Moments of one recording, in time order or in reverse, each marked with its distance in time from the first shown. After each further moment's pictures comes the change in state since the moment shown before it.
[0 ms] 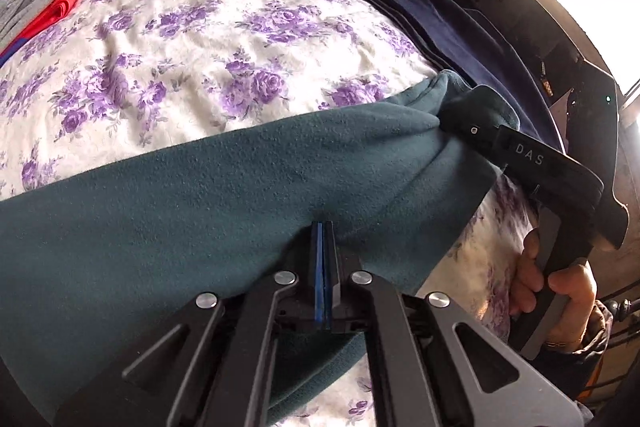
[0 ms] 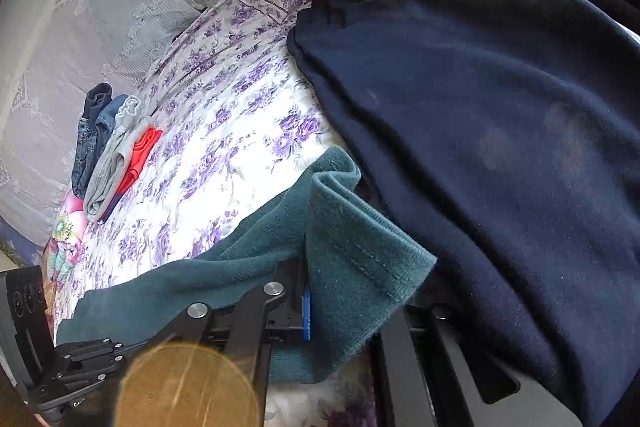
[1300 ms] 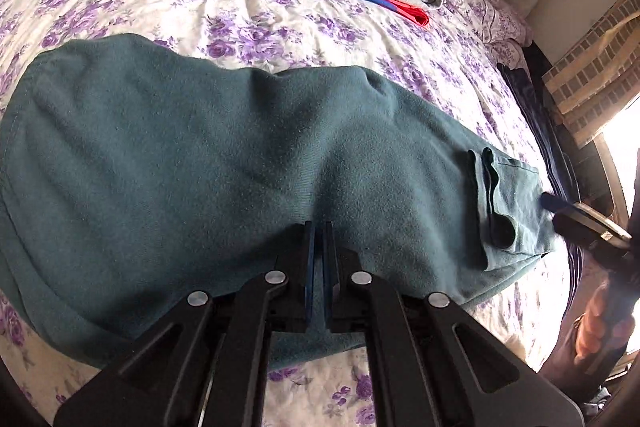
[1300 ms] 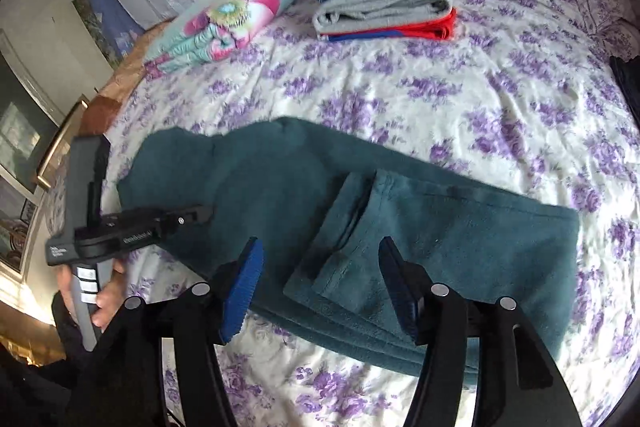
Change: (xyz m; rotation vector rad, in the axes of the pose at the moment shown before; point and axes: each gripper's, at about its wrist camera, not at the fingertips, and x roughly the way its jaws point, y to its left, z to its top) left arm -0.169 0.273 -0.163 -0.484 -0.175 0.125; right arm -0.022 0.318 -0.101 -0.643 0.263 0.264
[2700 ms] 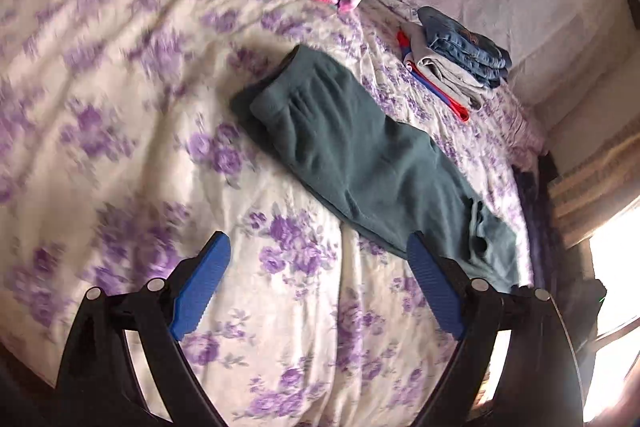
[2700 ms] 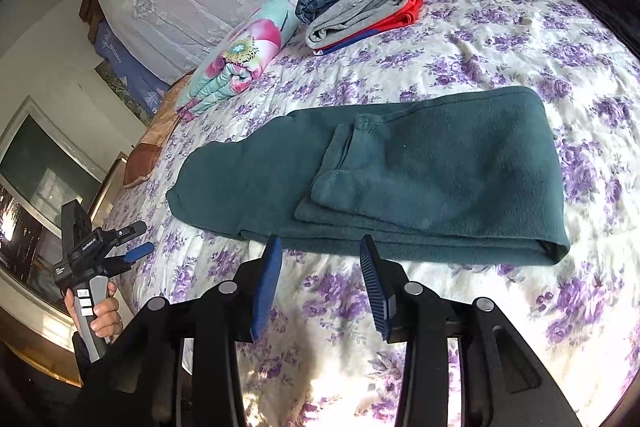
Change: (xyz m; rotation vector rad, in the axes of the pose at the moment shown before) left arm -0.118 0.078 -0.084 -0.380 -0.207 -0.005; right arm -0.026 -0.032 -0.086 0.190 -0.053 0.204
